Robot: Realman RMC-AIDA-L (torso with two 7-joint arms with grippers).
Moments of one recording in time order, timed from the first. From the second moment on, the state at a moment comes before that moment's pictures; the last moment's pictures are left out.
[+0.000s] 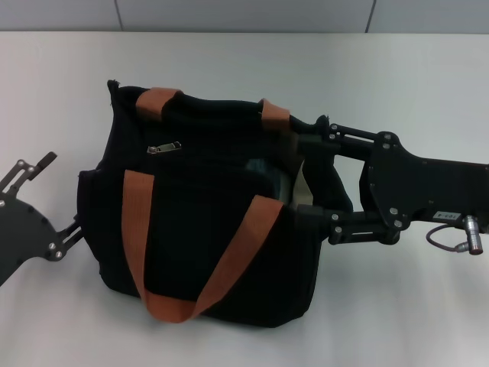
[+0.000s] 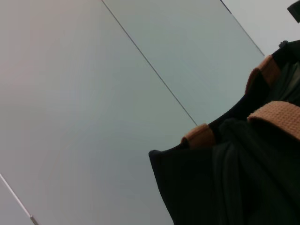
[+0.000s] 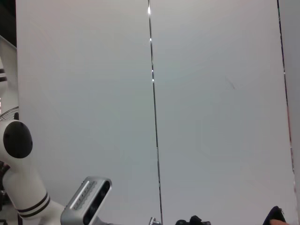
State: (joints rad) left arm -0.17 -2.07 0.29 0.22 1.75 1.66 0.13; right arm 0.54 2.08 -0.87 -0.49 -1.68 -1.84 1.00
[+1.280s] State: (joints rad) left arm -0.25 -2.08 0.03 -0.07 1.73 1.67 0.44; right arm 0.51 2.08 -0.87 -0.47 -1.63 -1.85 1.00
